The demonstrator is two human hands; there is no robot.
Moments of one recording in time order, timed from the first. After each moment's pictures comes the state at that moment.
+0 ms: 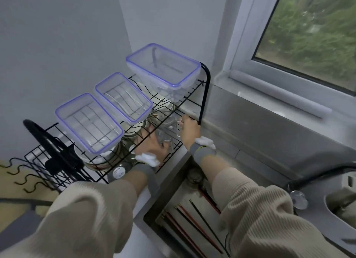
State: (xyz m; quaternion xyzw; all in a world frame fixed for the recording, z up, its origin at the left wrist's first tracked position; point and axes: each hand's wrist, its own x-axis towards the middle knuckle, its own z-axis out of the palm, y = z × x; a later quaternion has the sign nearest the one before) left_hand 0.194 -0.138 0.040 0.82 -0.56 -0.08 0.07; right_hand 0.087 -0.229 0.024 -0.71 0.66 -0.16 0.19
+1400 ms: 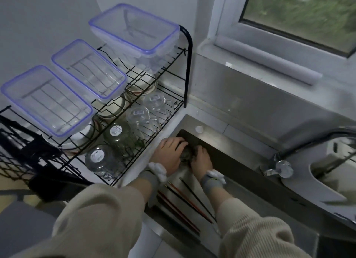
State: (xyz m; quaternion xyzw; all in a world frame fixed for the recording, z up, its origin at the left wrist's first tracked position) left_hand 0.128 -0.091 -0.033 0.52 -0.85 -0.03 0.06; right_hand -0.017 -0.107 -0.109 -0.60 0.74 -0.09 0.31
